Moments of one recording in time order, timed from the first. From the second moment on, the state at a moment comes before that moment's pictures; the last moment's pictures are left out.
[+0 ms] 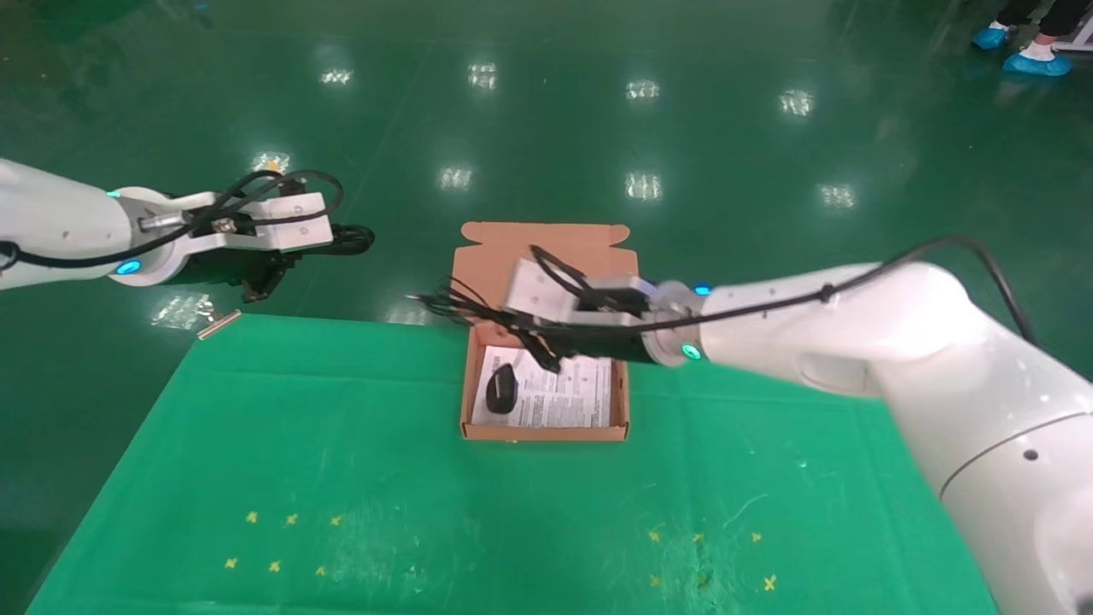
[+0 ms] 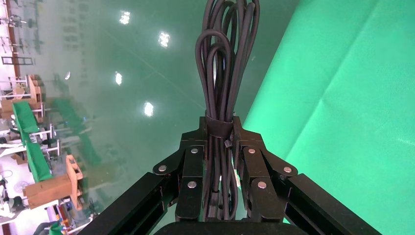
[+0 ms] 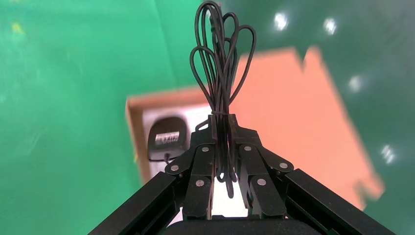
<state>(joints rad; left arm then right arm) -1.73 0.99 0.93 -1.13 2.37 1.08 -0.68 1.61 -1.37 -0.78 0.46 -1.53 -0.82 -0.19</state>
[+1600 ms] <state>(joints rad) -1.62 1.26 0.95 -0.76 2.14 0.74 -0.32 1.63 -0.93 -0.94 0.77 -1.42 -0.75 0.03</state>
